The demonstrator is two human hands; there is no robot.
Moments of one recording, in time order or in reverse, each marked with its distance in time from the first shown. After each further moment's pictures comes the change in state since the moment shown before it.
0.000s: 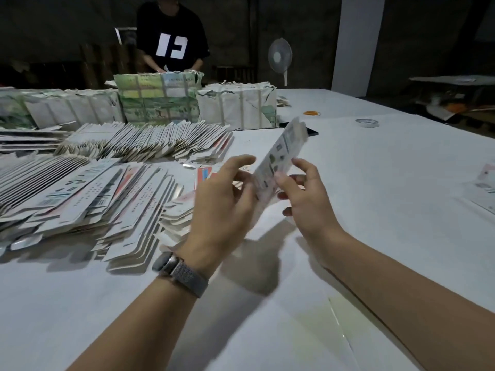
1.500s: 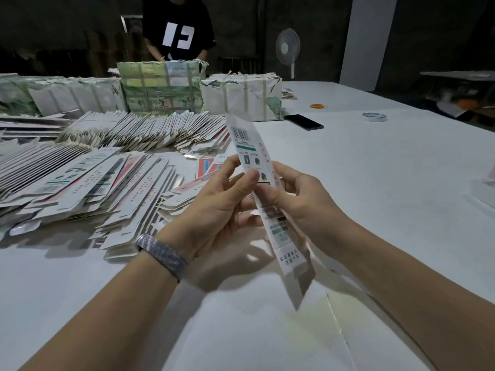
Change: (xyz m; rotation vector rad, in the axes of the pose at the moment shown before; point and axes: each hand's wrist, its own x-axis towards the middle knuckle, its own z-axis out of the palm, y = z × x) left_hand 0.000 -0.008 -0.007 -1.049 -0.463 -0.519; right_hand -0.010 -0.012 -0.012 0.111 -0.489 -0.057
